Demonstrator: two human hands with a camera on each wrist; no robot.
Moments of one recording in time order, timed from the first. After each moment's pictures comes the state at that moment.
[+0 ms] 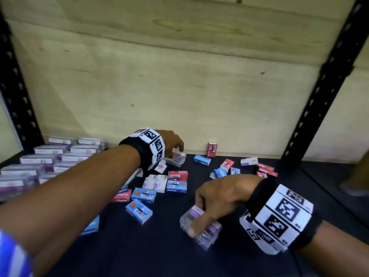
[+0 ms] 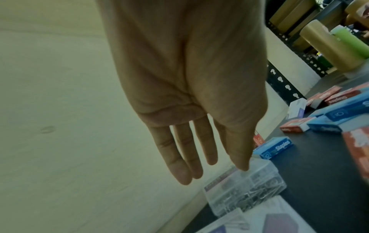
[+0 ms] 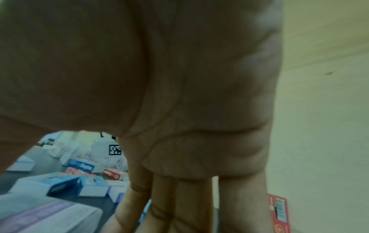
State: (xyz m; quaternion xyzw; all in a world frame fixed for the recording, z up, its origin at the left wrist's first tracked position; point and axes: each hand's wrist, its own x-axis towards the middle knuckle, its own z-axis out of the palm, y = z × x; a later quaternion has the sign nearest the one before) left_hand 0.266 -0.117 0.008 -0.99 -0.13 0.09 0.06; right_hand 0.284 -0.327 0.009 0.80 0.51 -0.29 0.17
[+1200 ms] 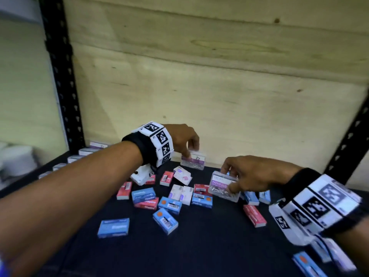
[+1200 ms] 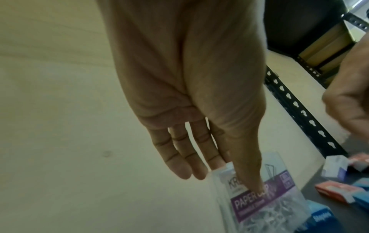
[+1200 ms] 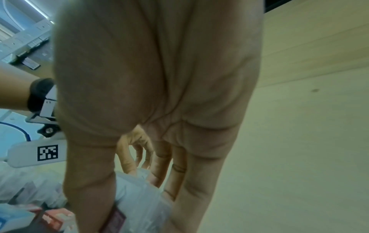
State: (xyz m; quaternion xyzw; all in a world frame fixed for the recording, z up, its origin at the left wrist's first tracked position) left_hand 0.220 -0.101 0.055 -0.99 -0.15 0.01 -0.04; right_hand 0.328 -0.300 0.046 0.82 0.56 -0.11 0.05
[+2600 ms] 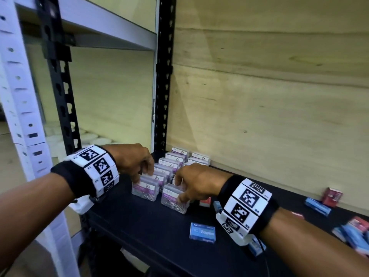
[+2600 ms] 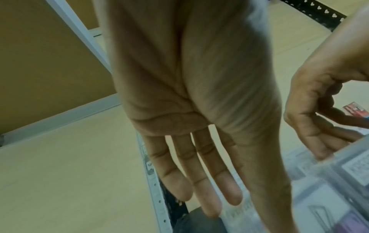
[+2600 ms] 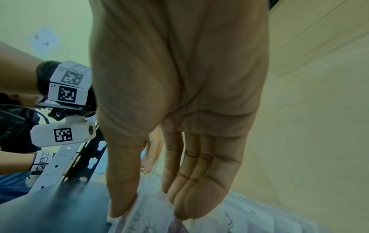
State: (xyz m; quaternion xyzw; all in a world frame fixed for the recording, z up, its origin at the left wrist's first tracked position) left_hand -0.079 -0.025 0.025 -0.90 -0.42 0.08 -0.12; right_hand 0.107 -0.131 0.014 0.64 0.76 -0.10 0.05
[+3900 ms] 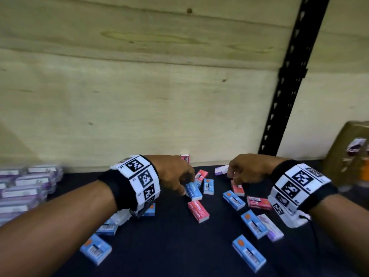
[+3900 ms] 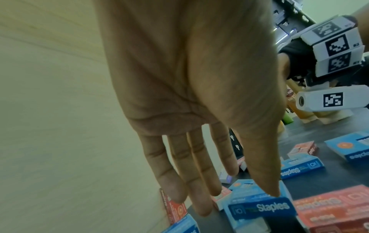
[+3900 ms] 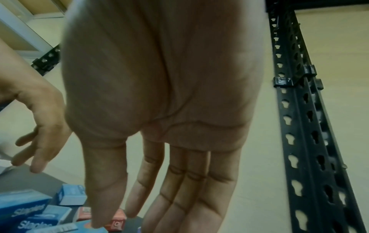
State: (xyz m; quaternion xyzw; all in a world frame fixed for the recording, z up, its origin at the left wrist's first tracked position) left_hand 0.302 -0.210 0.023 -0.99 -0.03 0.15 -0.04; right_hand 0.453 -0.387 0.024 0.91 0.40 -0.14 0.05
